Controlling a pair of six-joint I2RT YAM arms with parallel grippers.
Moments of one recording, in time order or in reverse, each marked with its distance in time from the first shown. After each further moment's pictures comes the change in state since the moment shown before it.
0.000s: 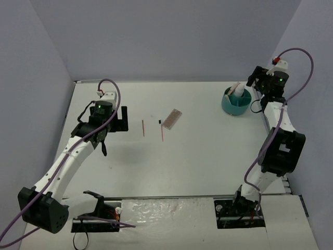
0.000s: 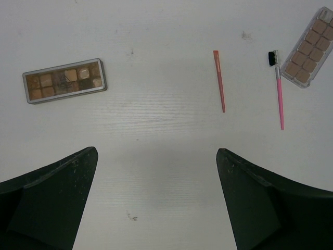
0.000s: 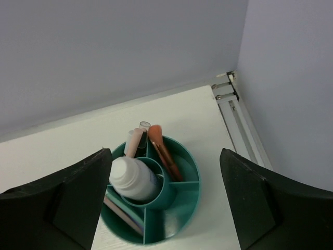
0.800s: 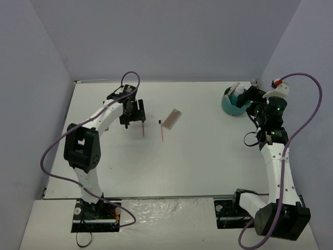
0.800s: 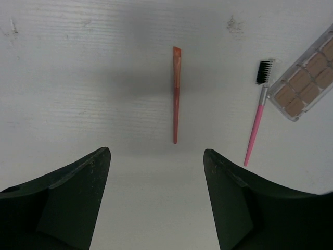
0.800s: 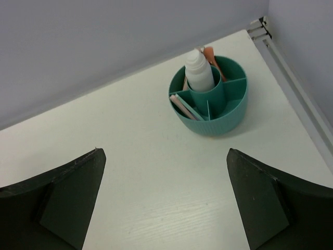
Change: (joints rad) left arm -0.006 0.741 0.472 -0.161 0.191 -0.261; right arm 0.146 -0.745 -0.426 -0.315 0.108 0.205
